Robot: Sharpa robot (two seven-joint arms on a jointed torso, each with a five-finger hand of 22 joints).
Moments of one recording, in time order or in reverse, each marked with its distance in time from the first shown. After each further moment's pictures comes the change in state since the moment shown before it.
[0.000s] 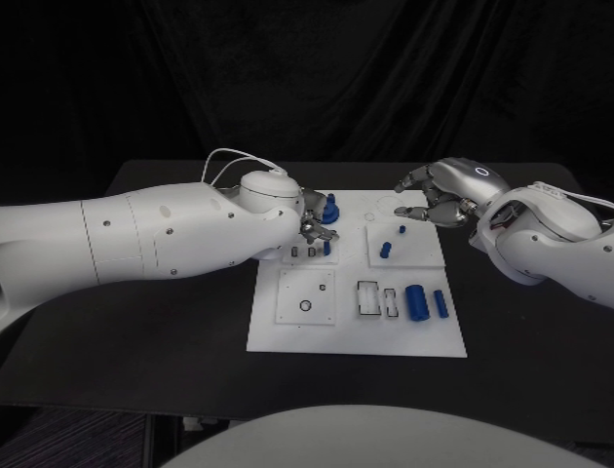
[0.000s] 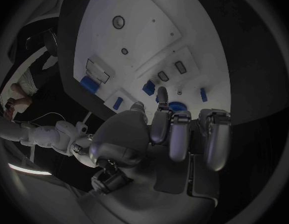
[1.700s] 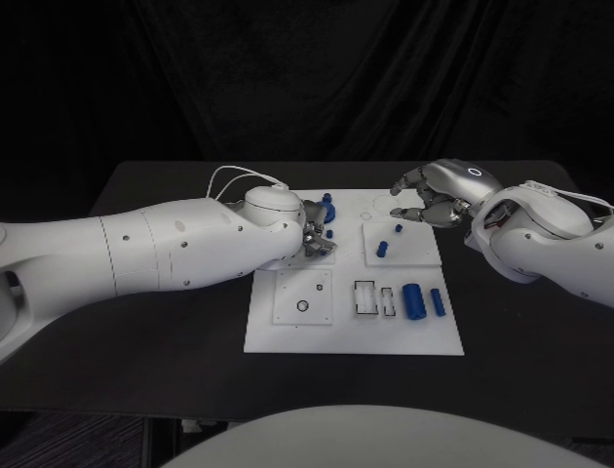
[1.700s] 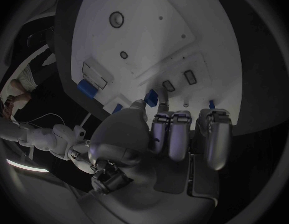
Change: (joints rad) left arm -0.055 0.049 0.000 -0.078 -0.001 -0.029 0.033; left_hand 0.014 -0.021 0.084 -0.004 0.154 0.008 -0.002 -0.076 0.074 0.022 -0.017 0.159 0.080 -0.002 0.006 0.000 0.000 0.000 0.000 0.000 -0.020 0.000; right arm -0.001 0.005 0.000 -0.004 0.000 0.021 -0.006; right_hand 0.004 0.004 0.003 -0.003 0.019 0.011 0.004 0.004 -0.003 -0.004 0.003 0.000 0.000 -0.004 0.004 0.000 -0.004 0.000 0.000 0.000 -0.012 0.000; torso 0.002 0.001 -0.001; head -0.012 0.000
